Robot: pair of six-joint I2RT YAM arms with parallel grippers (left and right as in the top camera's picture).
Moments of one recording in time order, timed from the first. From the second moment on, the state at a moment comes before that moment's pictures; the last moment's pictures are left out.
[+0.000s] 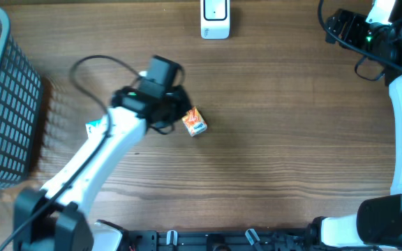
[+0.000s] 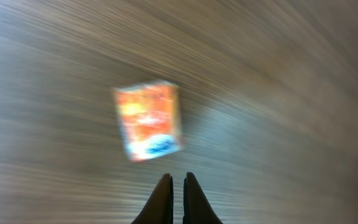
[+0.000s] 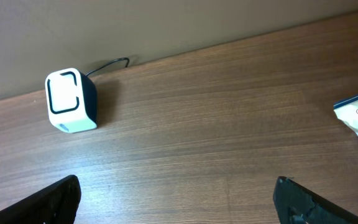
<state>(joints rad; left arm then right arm) -0.40 1.53 1.18 -0.76 0.15 -0.87 -0.17 1.61 1.63 -0.76 -0.20 0.12</state>
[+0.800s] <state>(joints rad) 0.02 1.16 1.20 -0.96 0.09 -0.75 -0.17 1.61 1.63 -0.84 -0.32 0.37</state>
